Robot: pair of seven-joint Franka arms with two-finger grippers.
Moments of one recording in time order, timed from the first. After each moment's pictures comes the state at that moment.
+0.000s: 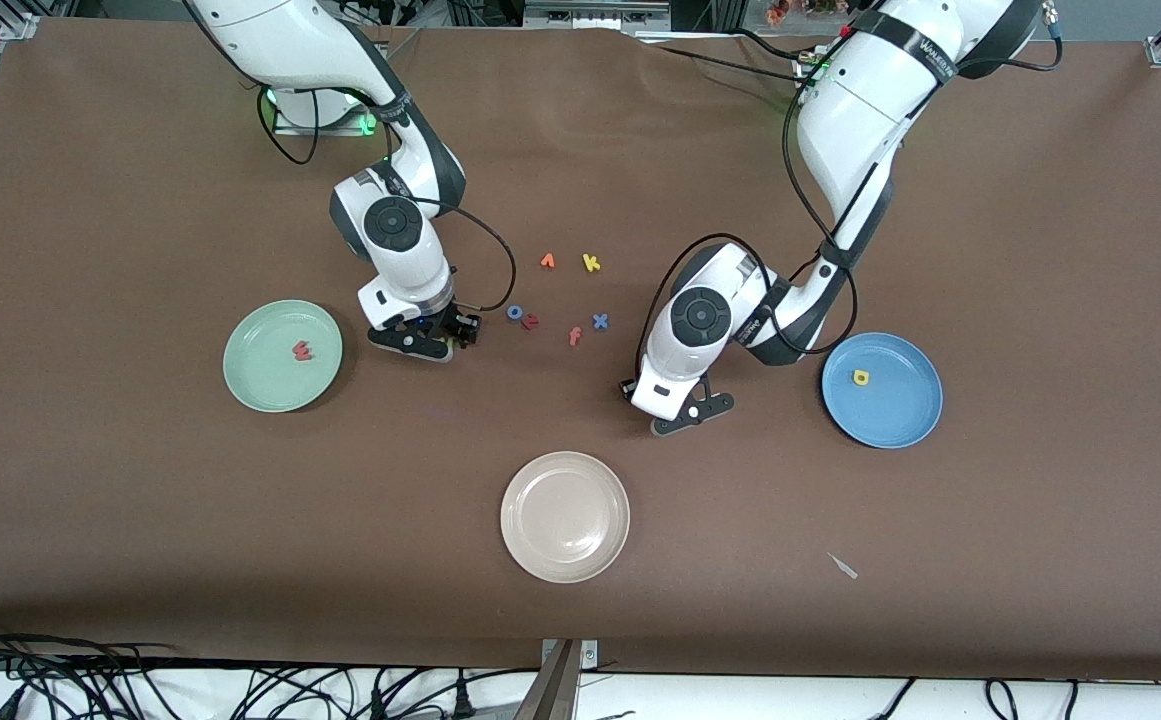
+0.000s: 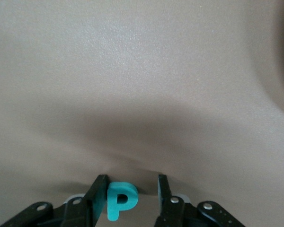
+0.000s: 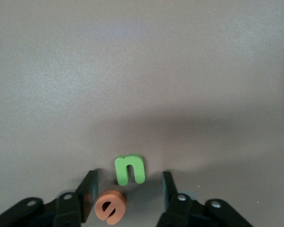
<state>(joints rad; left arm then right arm) -0.37 0.82 -0.24 -1.55 0.14 2.36 -1.03 0.56 0.49 -0.02 -2.13 -0.12 2.66 0.88</state>
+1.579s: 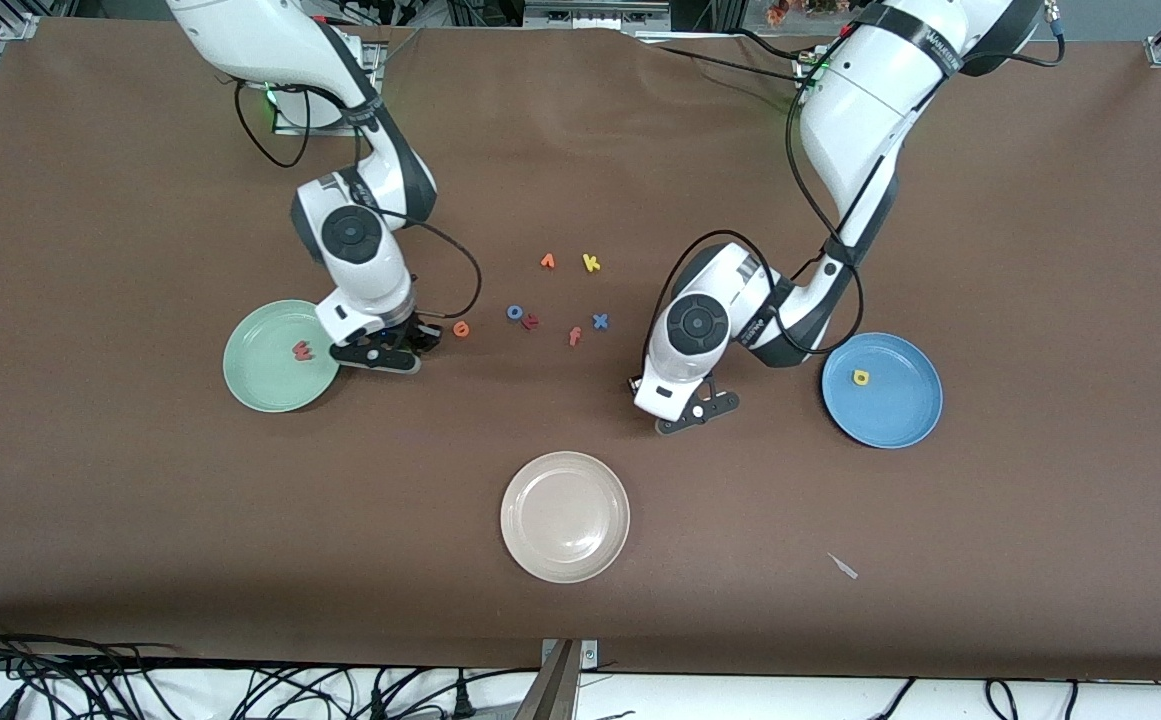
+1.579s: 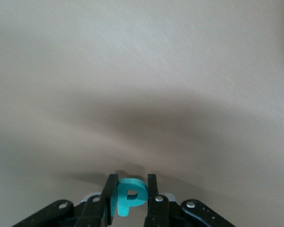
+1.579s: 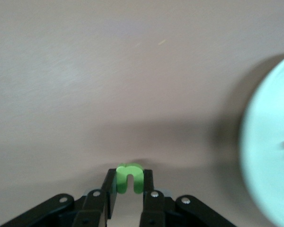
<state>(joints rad) -0.36 0.81 -0.24 -1.49 0.14 2.15 -0.97 0.56 0.41 -0.15 -2.13 -0.12 2.54 0.60</state>
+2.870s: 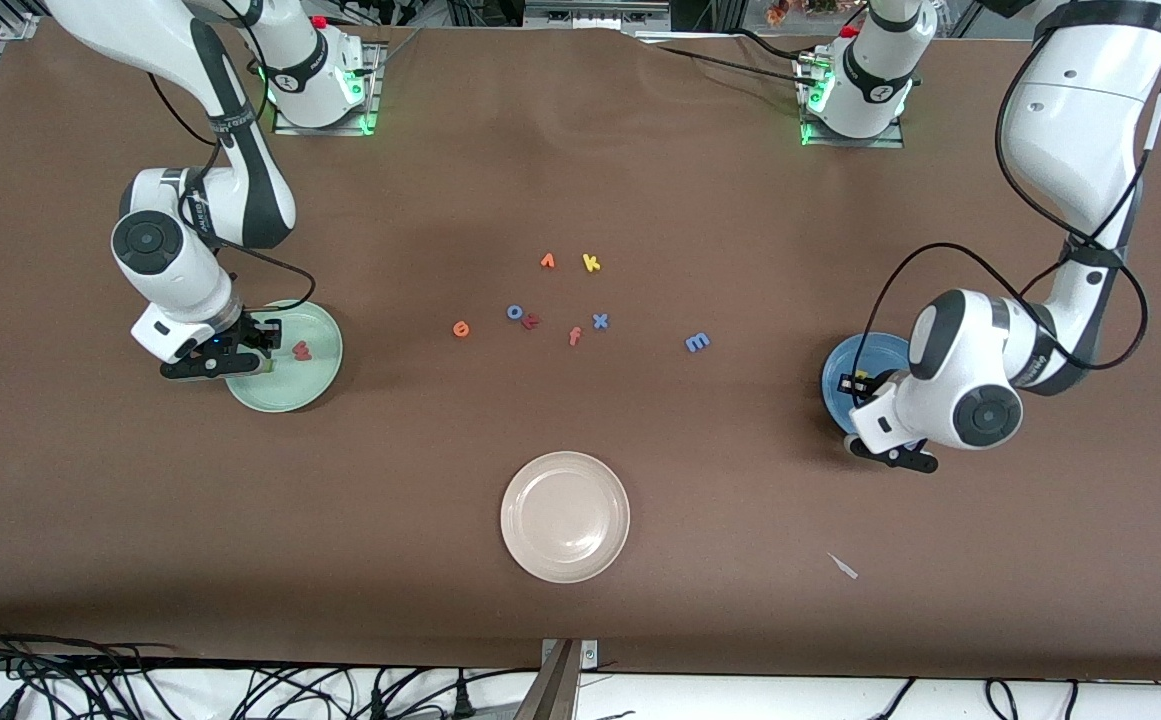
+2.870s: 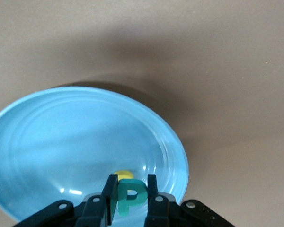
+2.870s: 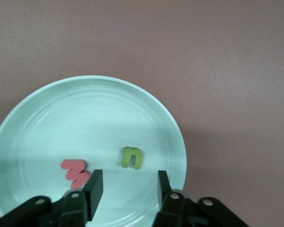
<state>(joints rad) 0.08 0.64 -0.23 -1.70 0.14 2.01 0.03 0.52 0.32 -0.46 -2.25 -0.07 2.57 -0.03</state>
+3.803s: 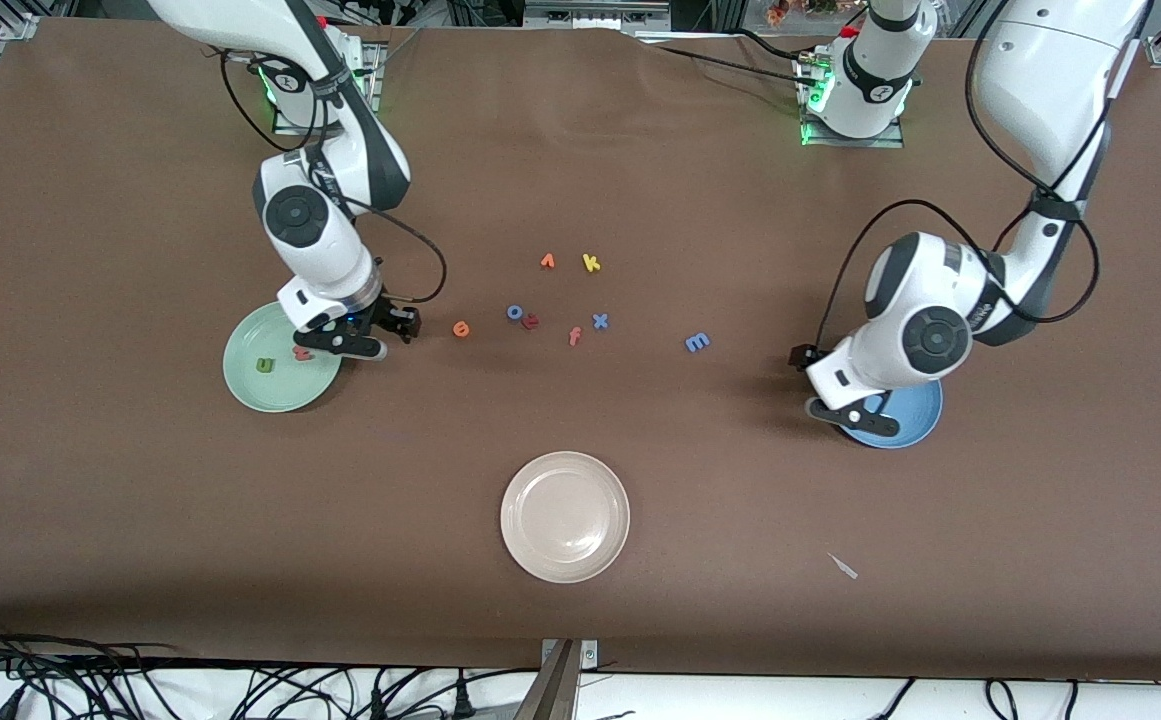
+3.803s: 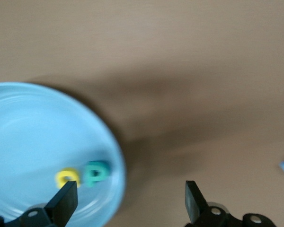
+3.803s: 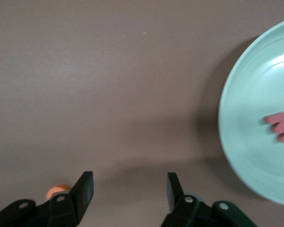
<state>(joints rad) 0.02 0.51 -0.29 -1.87 0.14 2.16 -0.07 0.54 0.32 -0.11 -2.21 0.02 2.57 0.61</state>
